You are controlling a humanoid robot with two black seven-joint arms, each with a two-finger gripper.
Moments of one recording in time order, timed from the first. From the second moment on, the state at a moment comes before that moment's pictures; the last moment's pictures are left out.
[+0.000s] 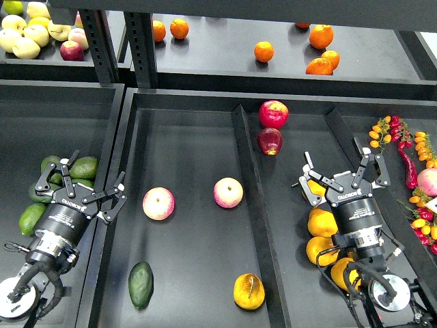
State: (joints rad) left arm 0.15 0.00 -1.42 -1.38 0.13 -0.33 0.07; right arm -0.01 0.01 1.45 1.24 -0.08 0.57 -0.05
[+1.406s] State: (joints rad) left arm 0.13 0.00 -1.42 -1.38 0.13 -0.43 0.18; right arm 0.00 0.01 1.45 1.23 -0.07 0.58 -0.06
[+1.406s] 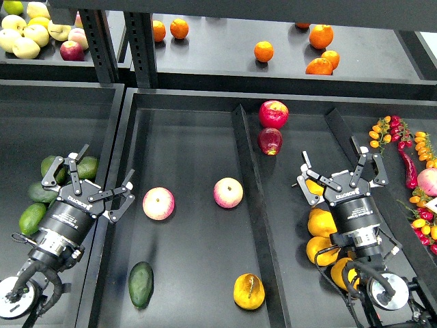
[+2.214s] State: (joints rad) left arm -0.49 0.57 -0.82 -1.26 -0.10 -0.45 0.49; right arm 0.09 0.02 1.46 1.16 -0.07 0.54 -0.11
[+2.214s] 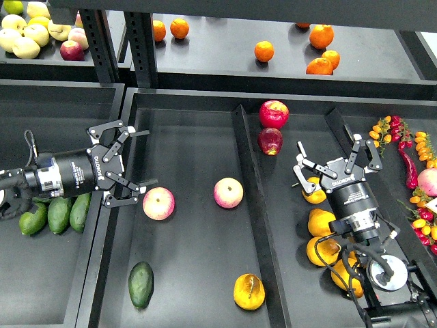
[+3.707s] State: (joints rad) left arm -1.00 0.33 0.17 -1.05 0.52 -0.49 0.49; right arm 0.12 -0.05 1.54 1.04 0.04 0.54 -0.11
